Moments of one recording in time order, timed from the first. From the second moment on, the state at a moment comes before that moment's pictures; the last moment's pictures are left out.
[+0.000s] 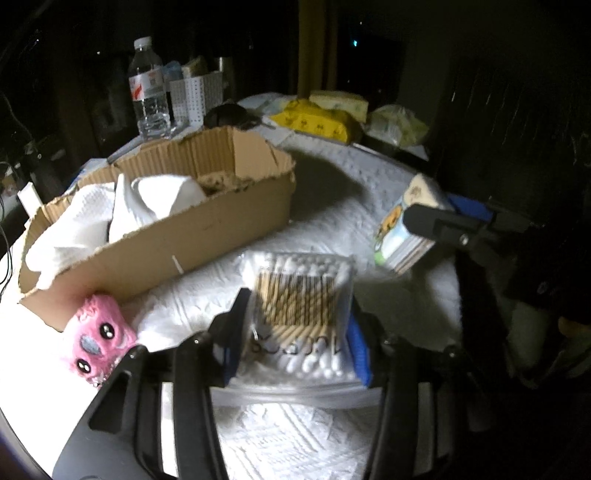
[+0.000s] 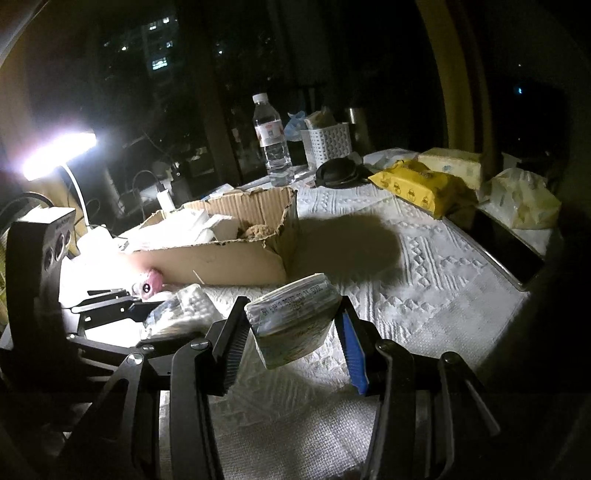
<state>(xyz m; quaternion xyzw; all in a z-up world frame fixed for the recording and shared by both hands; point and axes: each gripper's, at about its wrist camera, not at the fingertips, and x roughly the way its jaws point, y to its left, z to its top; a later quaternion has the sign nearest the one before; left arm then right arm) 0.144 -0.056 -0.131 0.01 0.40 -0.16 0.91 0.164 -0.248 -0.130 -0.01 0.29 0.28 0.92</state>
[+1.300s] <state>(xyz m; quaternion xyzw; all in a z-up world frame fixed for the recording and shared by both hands) 0.166 0.005 -0.058 -0.06 0.31 -0.10 0.94 0.173 -0.220 -0.100 -0.04 0.26 0.29 0.92</state>
